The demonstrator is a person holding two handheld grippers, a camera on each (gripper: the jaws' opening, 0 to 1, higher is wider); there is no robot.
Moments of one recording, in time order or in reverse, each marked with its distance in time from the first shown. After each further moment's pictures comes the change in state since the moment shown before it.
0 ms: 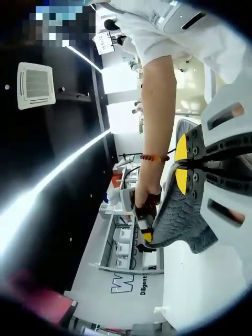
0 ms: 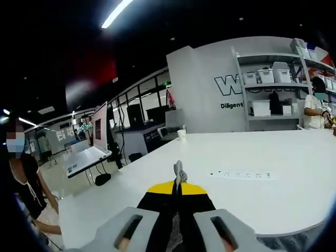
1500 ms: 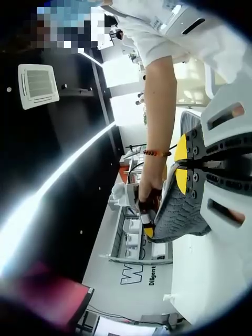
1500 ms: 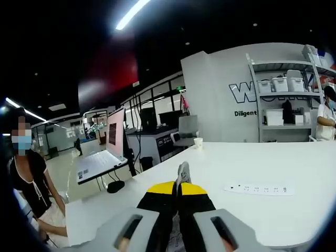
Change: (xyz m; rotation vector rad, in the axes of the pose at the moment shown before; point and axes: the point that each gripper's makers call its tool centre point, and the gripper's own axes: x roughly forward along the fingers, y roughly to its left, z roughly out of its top) left arm -0.047 0.023 0.031 0.047 -0.059 0.079; right arm 0.011 0.073 0.016 -0.049 -0.047 0.102
